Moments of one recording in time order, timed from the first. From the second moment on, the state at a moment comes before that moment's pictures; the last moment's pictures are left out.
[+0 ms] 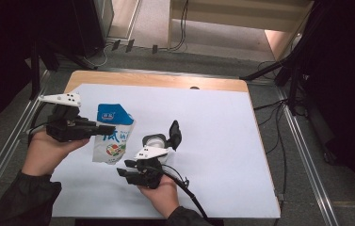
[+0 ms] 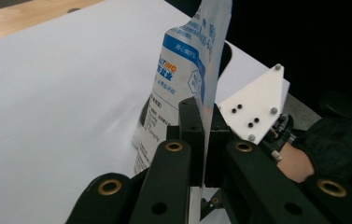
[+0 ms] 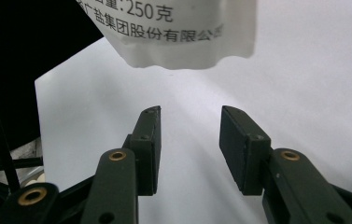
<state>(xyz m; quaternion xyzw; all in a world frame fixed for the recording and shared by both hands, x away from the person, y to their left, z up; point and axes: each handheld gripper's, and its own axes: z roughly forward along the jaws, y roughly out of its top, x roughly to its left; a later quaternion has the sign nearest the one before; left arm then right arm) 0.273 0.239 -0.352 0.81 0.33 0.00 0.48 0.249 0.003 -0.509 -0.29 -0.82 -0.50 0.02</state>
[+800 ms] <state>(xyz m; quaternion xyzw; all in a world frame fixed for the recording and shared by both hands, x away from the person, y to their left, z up) 0.314 0.255 -0.383 0.80 0.39 0.04 0.45 0.246 -0.033 -0.489 -0.26 -0.82 -0.51 0.05</state>
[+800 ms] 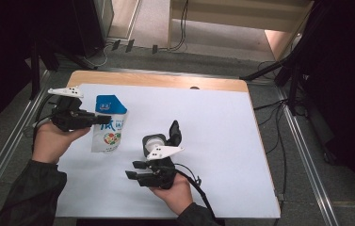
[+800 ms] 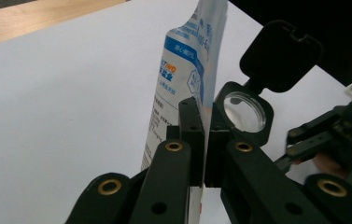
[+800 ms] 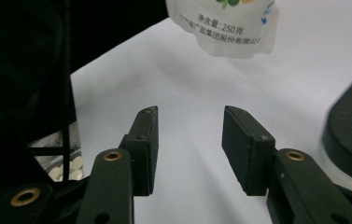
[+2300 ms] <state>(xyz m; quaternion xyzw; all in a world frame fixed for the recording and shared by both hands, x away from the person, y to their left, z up) 0.338 0.284 -0.426 0.78 0.43 0.07 0.45 0.272 -0.131 -0.490 -0.31 -0.82 -0.49 0.00</state>
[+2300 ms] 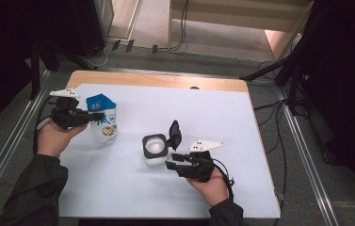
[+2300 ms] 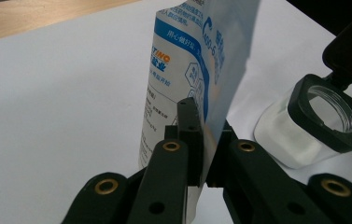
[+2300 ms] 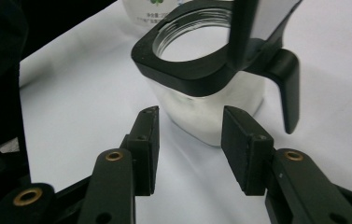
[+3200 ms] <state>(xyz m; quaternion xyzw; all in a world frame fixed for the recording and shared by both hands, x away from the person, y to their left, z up) 0.320 0.289 -0.432 0.79 0.42 0.07 0.45 0.290 -0.148 -0.491 -0.34 -0.81 -0.48 0.00</state>
